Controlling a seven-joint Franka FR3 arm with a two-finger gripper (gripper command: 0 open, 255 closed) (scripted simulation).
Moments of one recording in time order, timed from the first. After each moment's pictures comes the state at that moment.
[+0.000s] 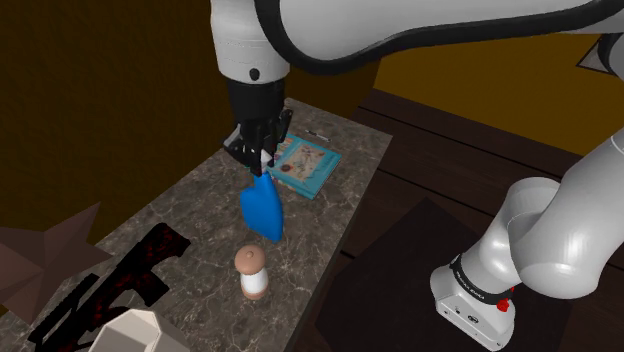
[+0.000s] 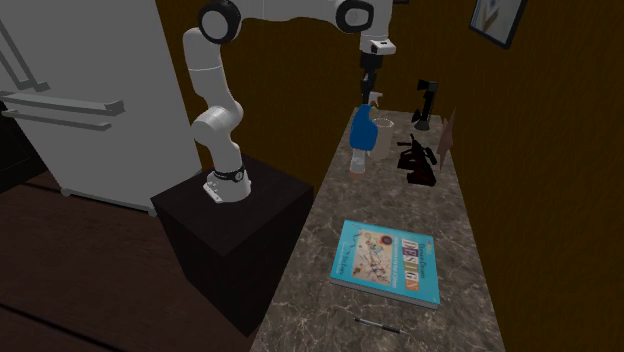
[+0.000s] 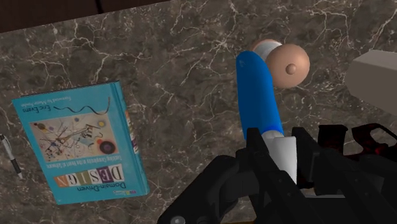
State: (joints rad) arm 0.43 -0.04 0.32 -1.78 0.02 1.74 0.49
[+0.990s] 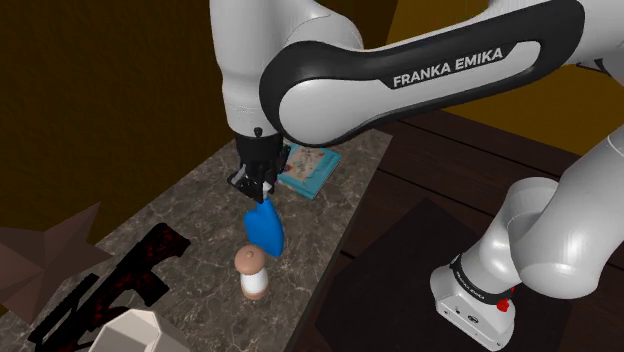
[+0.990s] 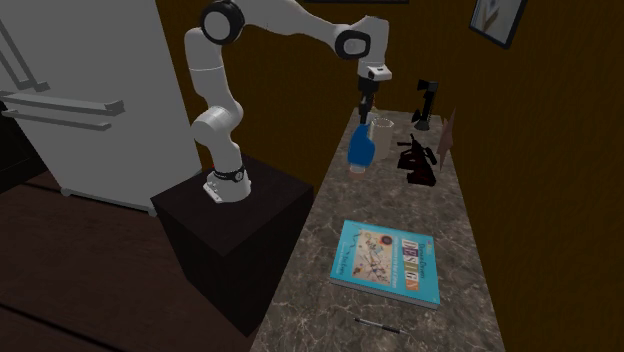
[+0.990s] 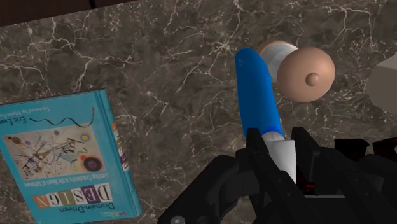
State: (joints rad) arm 0.43 -0.02 0.32 -1.96 0.02 1.94 0.49
